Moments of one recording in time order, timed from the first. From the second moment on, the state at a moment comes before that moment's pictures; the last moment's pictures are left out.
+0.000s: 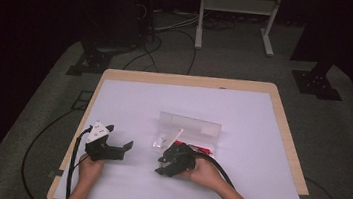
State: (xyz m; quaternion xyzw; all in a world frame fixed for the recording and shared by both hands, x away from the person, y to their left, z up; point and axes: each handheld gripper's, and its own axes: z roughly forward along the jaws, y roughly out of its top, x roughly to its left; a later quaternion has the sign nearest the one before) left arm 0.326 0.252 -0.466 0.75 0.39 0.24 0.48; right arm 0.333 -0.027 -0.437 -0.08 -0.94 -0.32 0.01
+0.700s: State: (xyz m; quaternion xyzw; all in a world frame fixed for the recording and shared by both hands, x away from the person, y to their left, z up) left arm 0.327 0.253 -0.466 0.74 0.39 0.24 0.49; right arm 0.343 -0.023 -0.417 -0.08 -0.94 -0.33 0.00
